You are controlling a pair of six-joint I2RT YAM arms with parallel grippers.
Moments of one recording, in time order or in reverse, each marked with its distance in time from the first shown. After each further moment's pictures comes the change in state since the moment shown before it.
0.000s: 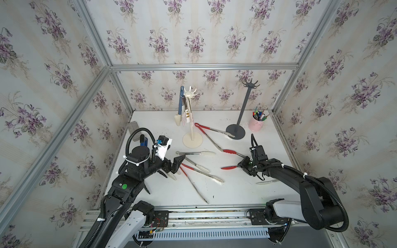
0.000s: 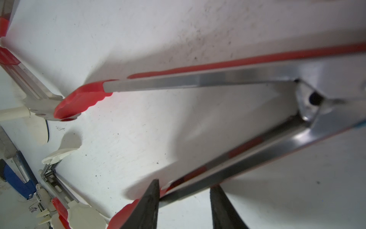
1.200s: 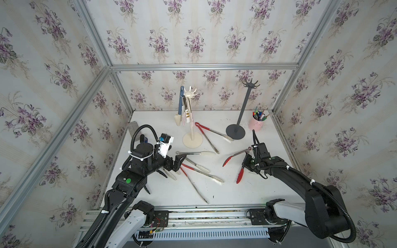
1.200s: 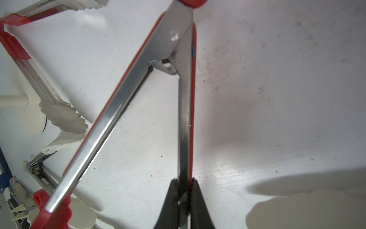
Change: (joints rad) left arm 0.000 0.064 0.004 -0.003 -0.003 -0.049; right arm -0.002 -0.098 0.073 -0.146 0.067 -0.141
